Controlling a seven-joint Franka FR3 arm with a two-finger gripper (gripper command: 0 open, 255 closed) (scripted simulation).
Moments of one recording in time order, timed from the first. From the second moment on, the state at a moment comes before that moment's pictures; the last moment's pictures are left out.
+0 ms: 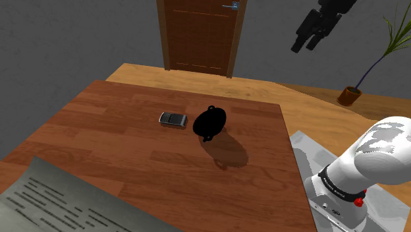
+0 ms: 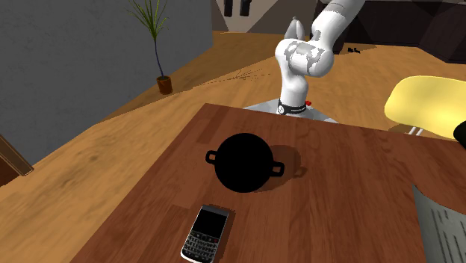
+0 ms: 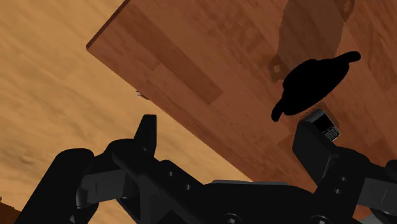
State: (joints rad) arm 0.01 -0.82 0.02 -2.27 0.12 1.60 0.06
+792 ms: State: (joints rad) arm 0.10 -0.54 0.09 -2.24 0.12 1.84 -0.07
